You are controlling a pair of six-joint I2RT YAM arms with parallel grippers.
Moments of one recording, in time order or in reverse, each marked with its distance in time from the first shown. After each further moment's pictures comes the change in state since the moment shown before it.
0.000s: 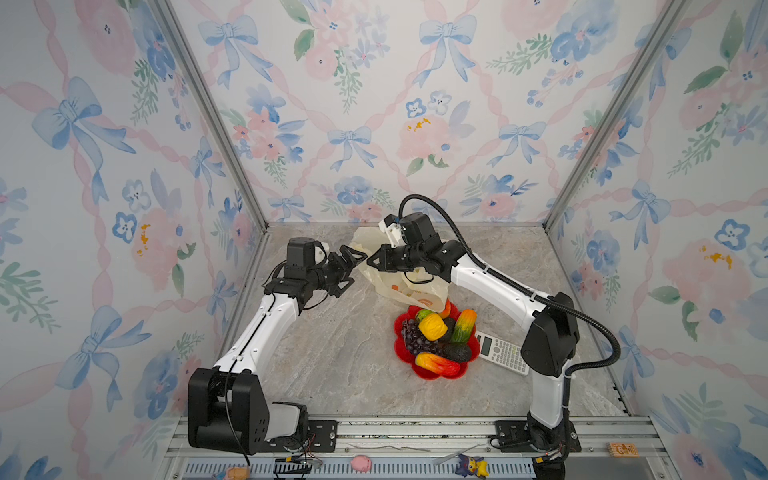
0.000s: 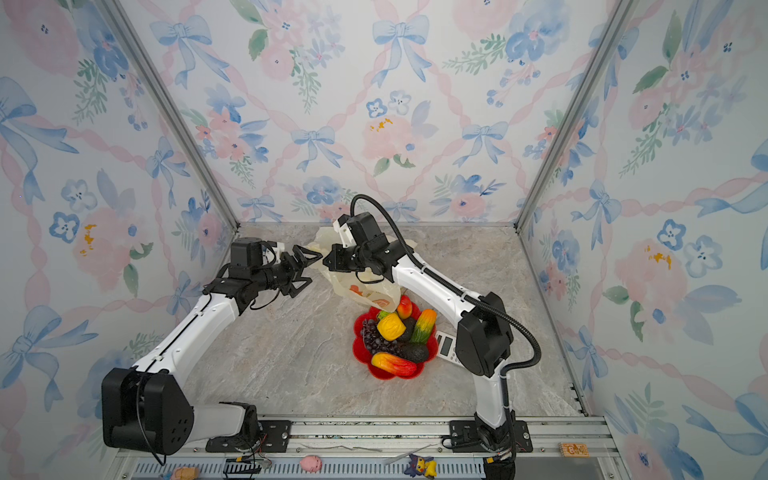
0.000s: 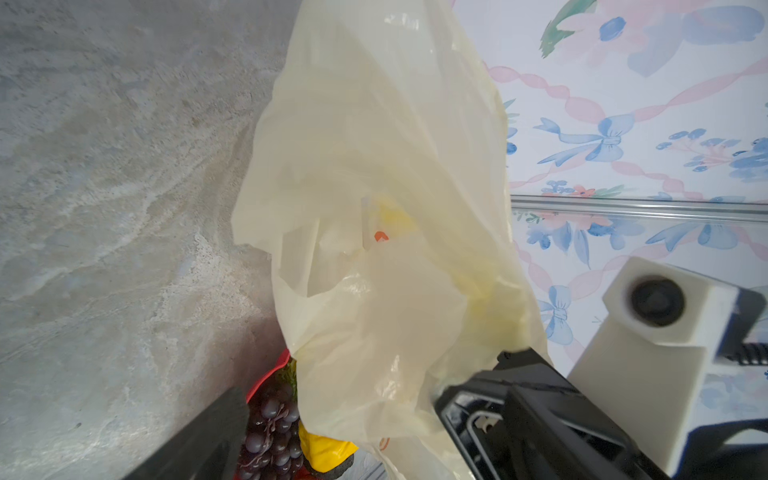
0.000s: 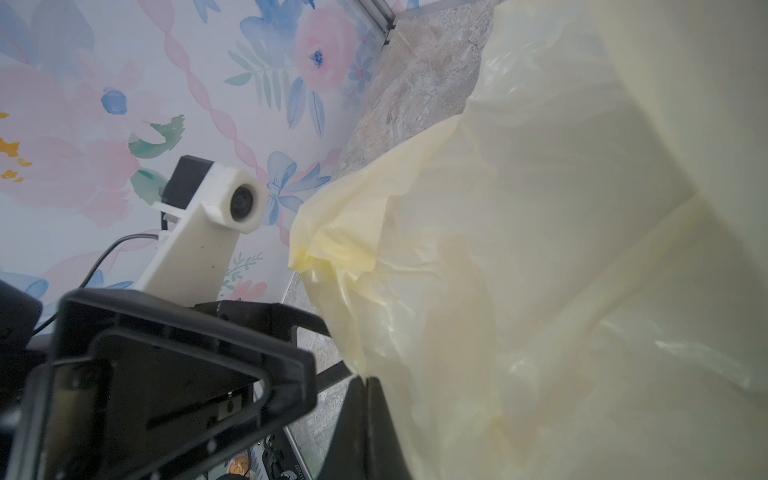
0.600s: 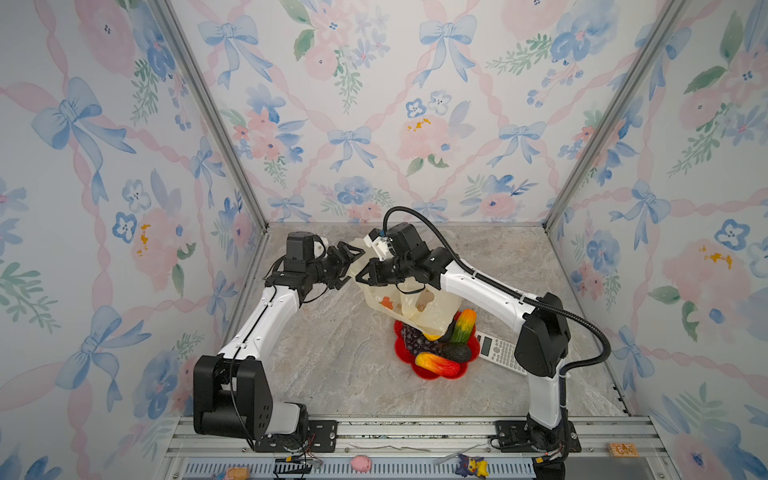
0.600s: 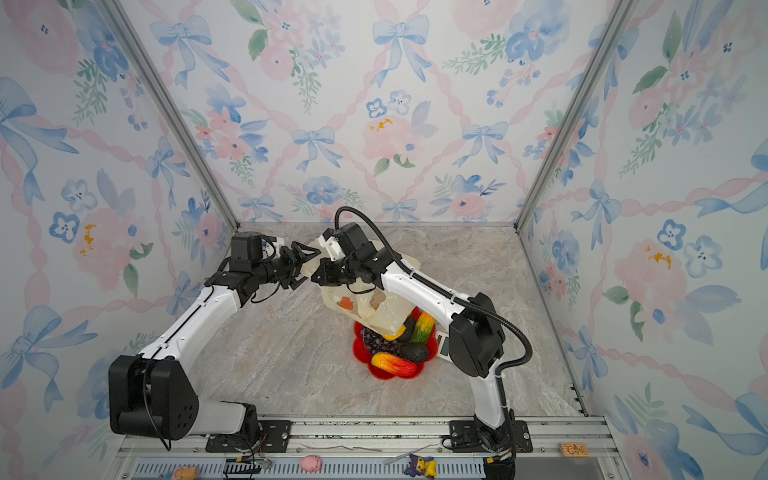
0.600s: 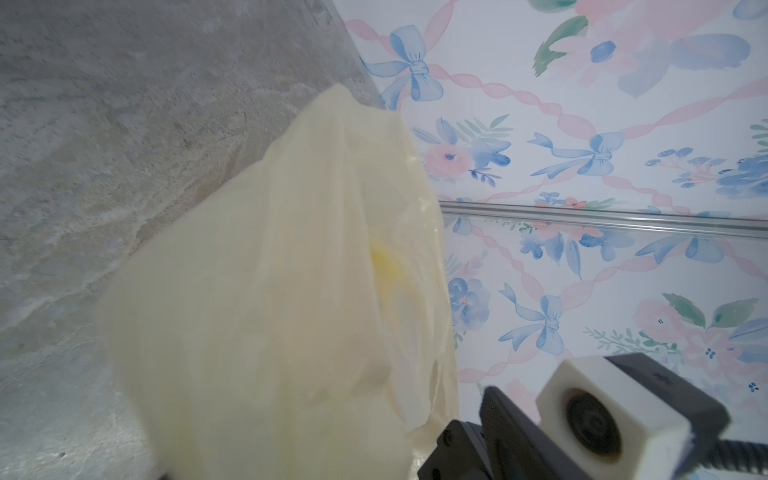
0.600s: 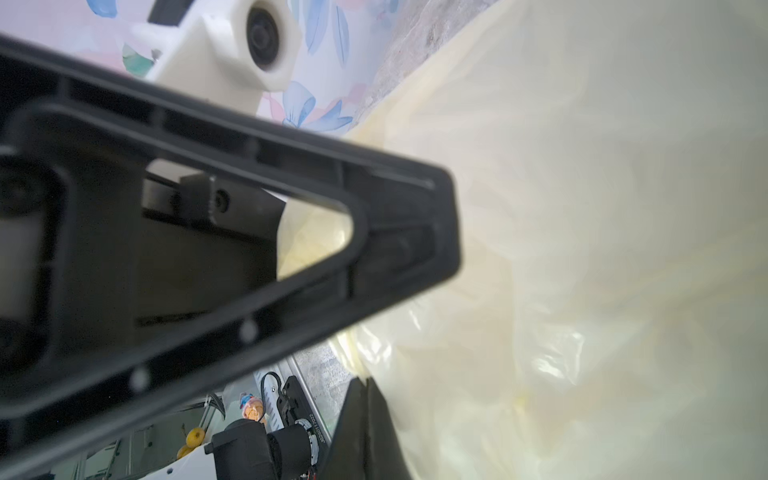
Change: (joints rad) left arm 0.017 0.052 0.052 0.011 0.016 -0.001; right arm 0.058 0.040 0.013 -0.049 -0.078 -0.024
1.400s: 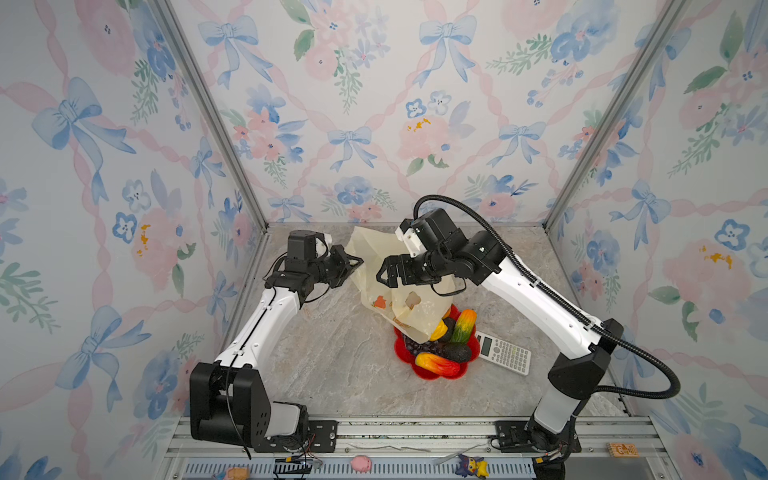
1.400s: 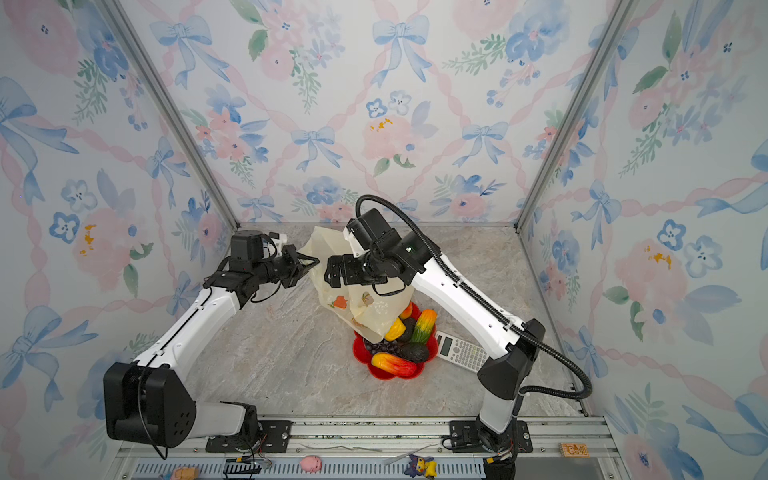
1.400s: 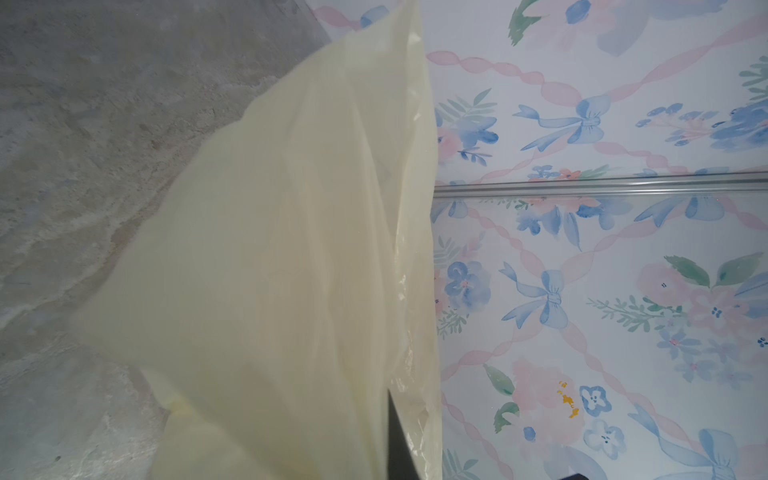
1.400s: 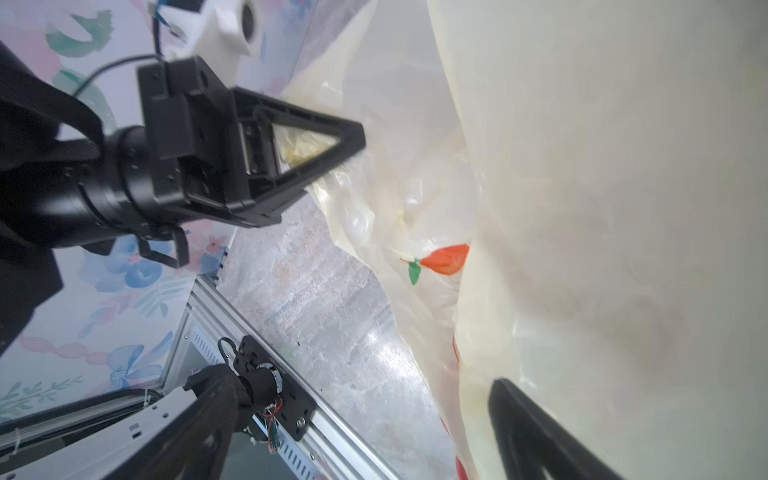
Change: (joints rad) left arm -0.033 -0.047 0.020 -0.024 0.003 0.052; right arm 0.056 -0.236 0.185 -0.647 0.338 -0.046
